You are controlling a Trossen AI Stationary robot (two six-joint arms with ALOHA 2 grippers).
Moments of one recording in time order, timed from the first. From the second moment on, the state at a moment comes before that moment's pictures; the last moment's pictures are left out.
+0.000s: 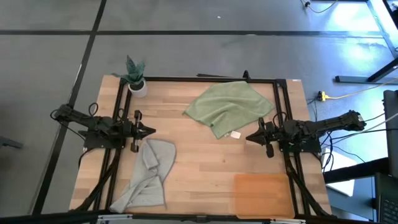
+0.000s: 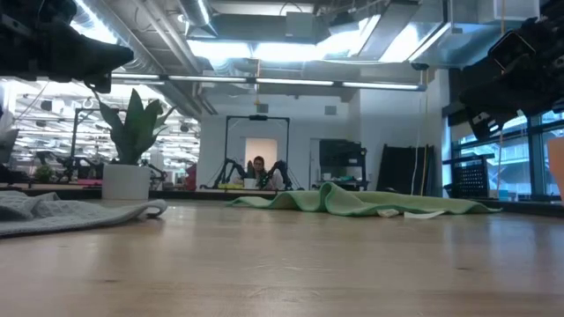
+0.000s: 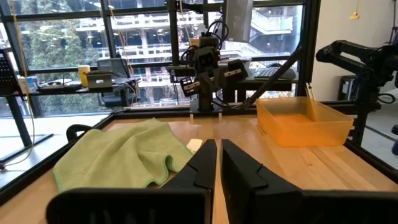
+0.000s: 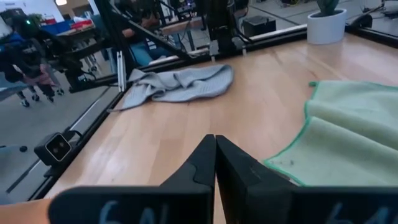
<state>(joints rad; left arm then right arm) -0.33 0.01 0.01 0.06 -0.38 0.05 0.19 0.25 0.01 0.10 0.08 0.28</state>
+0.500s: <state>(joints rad) -0.33 0.01 0.14 0.23 -0.52 0.11 0.19 0.25 0.01 0.17 0.18 0.34</state>
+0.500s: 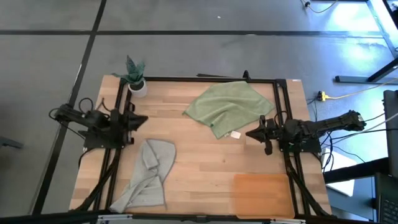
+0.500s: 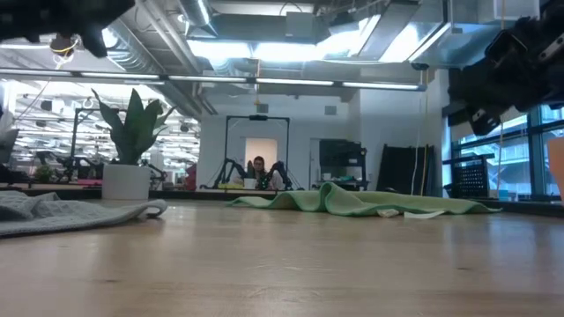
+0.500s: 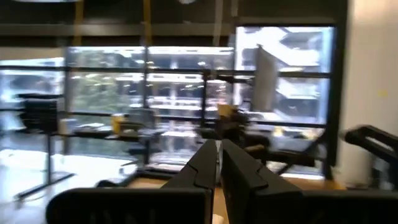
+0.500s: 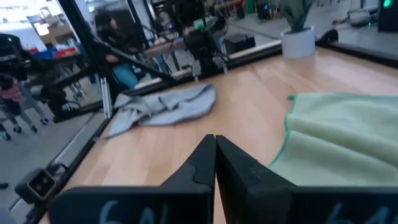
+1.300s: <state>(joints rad) -0.10 0.74 0.80 -0.56 -0.59 -0.39 0.18 0.30 0.38 -0.03 0.25 0.00</state>
